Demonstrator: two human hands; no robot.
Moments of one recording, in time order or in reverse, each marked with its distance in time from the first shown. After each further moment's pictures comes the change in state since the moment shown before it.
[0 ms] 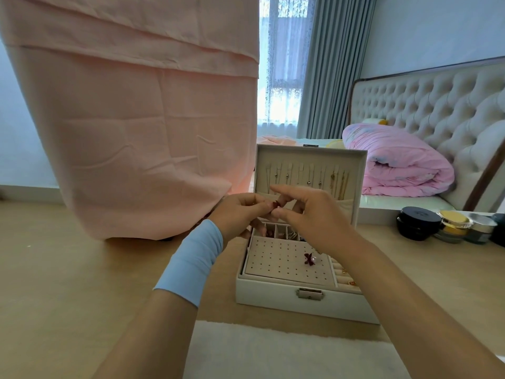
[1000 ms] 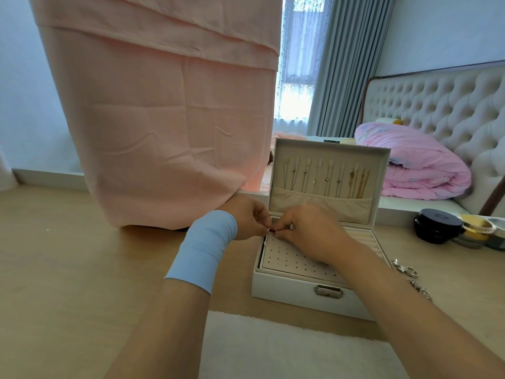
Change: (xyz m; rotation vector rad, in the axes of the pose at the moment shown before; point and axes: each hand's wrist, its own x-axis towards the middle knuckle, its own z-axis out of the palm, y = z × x) left_hand 0.008 -0.015 -0.024 0.695 -0.065 -0.068; right_hand 0.007 0.001 0.036 -0.448 -0.342 0.050
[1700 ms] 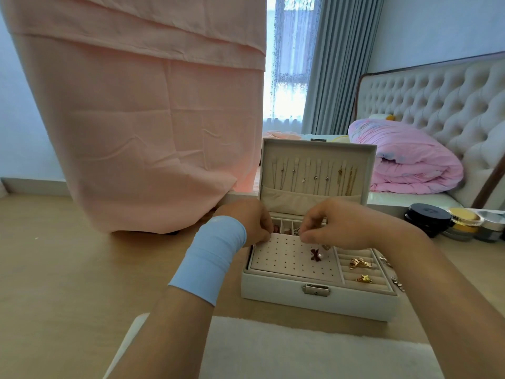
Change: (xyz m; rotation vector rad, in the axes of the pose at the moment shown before) left_hand -0.005 0.030 0.011 0.297 0.009 0.007; right_hand -0.028 0.035 -0.057 0.160 -0.293 0.129
